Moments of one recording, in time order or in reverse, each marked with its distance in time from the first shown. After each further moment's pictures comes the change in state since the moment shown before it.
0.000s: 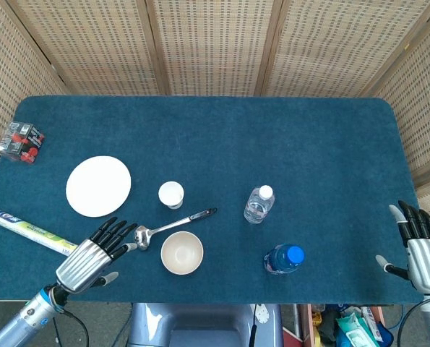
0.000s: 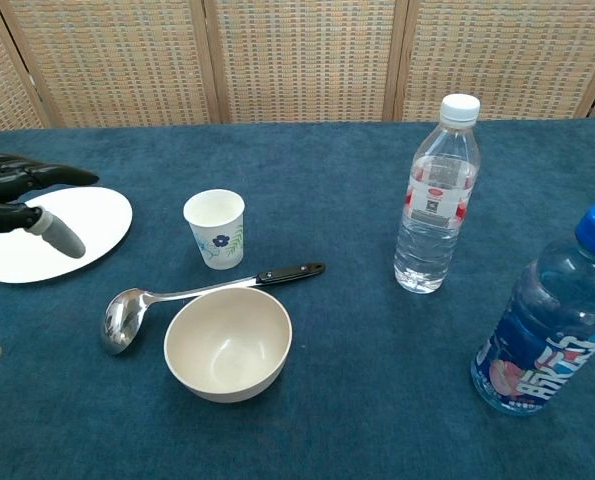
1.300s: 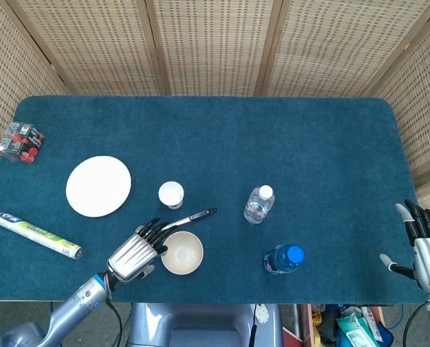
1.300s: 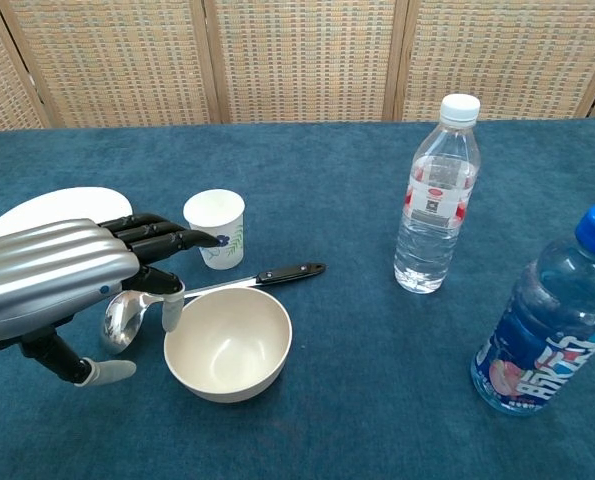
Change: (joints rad) left arm -0.154 -0.213 -0.053 -0.024 -0.282 -0.265 0.285; right arm -0.004 0.011 0.006 0.013 0.008 0.003 0.057
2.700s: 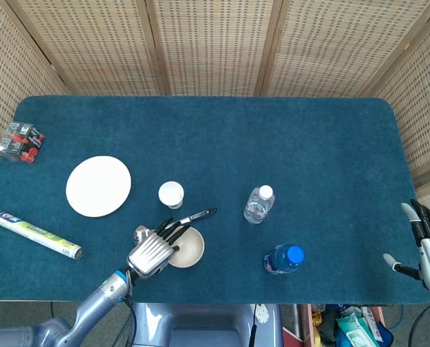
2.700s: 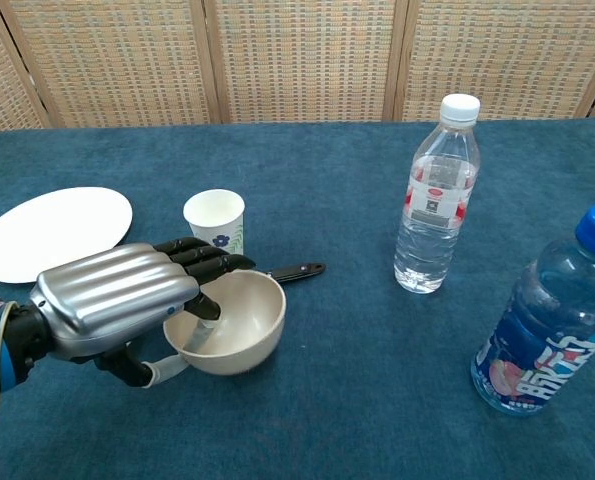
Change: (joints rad) left arm -0.075 -0.159 -0.010 0.074 -0.188 -0.030 0.169; right arm -0.008 0.011 0.003 0.011 -0.002 0.012 0.057
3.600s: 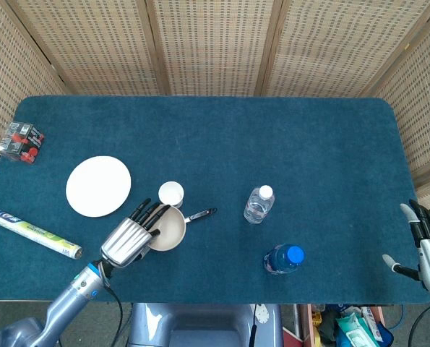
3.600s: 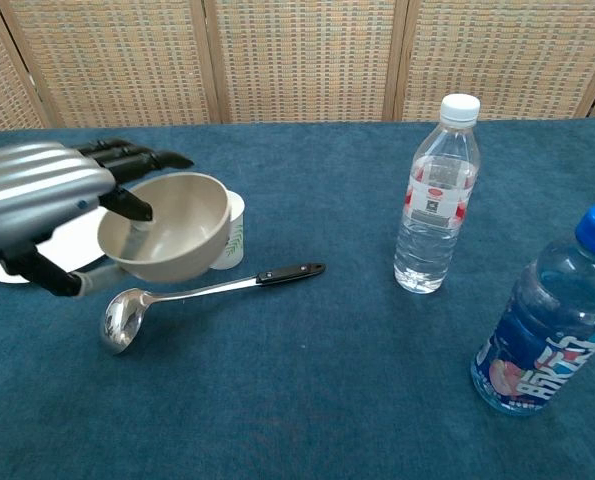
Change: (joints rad) left arm 0.021 0.243 -0.011 -0.158 0.070 0.151 -0.103; right arm -0.001 0.001 -0.003 -0.004 -0.006 0.002 -0.003
